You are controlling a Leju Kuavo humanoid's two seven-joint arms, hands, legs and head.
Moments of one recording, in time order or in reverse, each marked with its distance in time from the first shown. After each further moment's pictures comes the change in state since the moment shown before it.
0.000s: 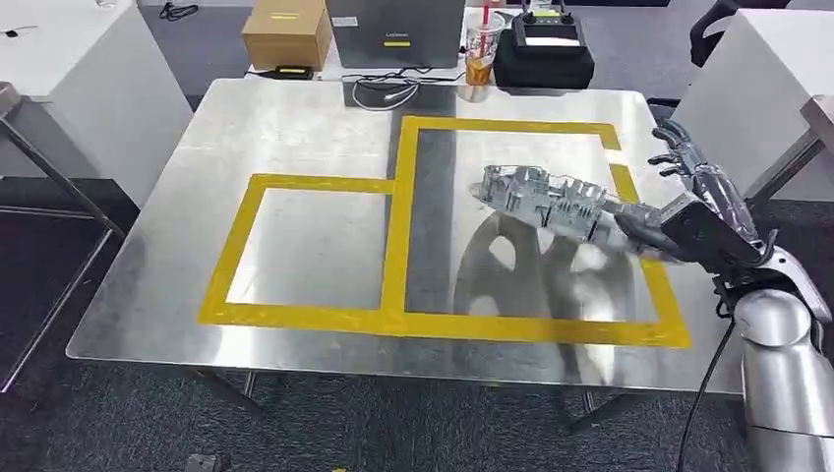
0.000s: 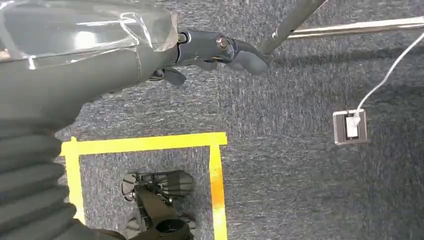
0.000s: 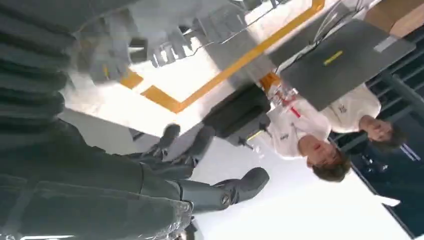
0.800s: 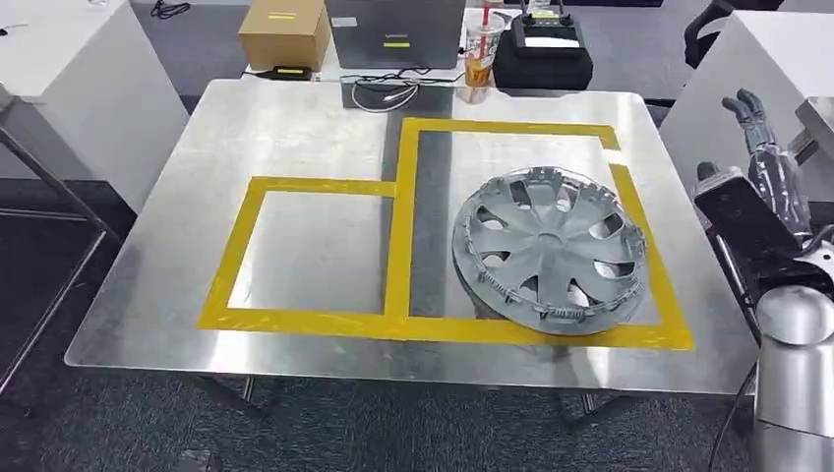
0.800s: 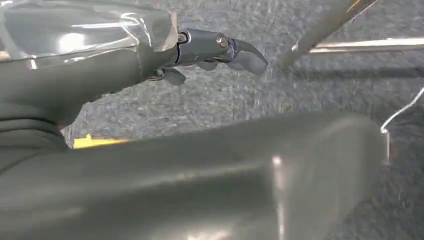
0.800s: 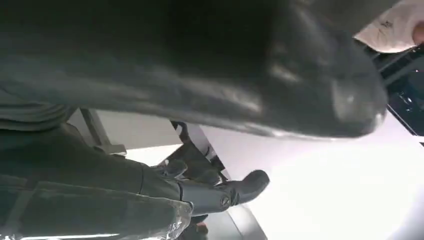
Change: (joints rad) left arm -0.003 -0.013 -0.004 -0.024 0.071 0.024 0.112; right arm -0.004 0.037 -0.111 -0.055 0.089 -0.085 0.060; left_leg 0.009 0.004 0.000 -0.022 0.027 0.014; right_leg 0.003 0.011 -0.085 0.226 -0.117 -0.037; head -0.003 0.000
